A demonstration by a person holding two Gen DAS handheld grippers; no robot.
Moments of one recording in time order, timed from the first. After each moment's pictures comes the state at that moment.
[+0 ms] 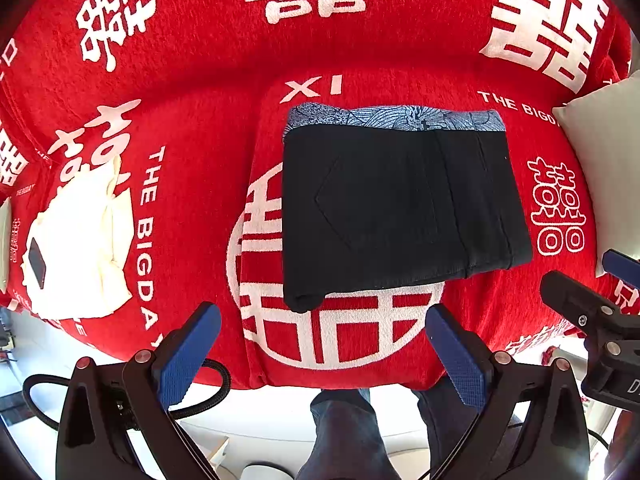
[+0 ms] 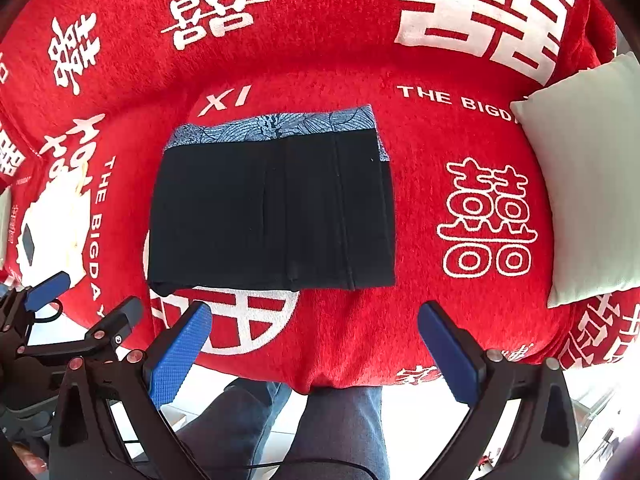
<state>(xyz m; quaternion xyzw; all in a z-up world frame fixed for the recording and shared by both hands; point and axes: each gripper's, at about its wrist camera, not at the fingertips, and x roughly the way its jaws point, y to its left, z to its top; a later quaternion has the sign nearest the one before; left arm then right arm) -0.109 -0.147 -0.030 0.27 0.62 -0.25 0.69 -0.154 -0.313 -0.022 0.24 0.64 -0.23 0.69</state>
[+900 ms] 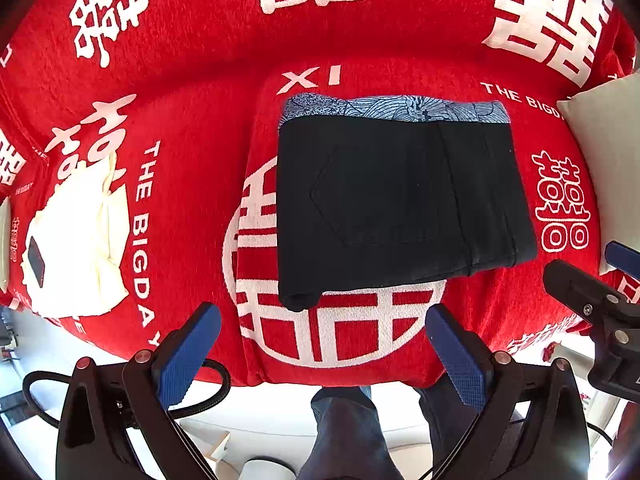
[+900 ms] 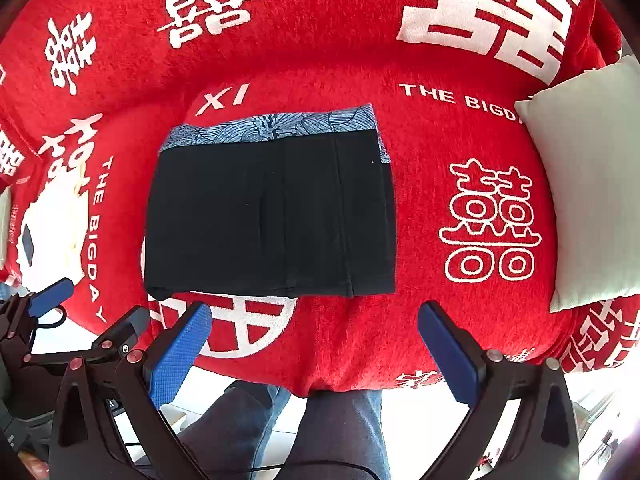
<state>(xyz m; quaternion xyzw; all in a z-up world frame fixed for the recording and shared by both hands) -0.108 -0.154 -0.040 0.27 0.63 -0.25 0.68 -0.149 -0.320 -0.029 0.25 0.64 -0.23 0.69</state>
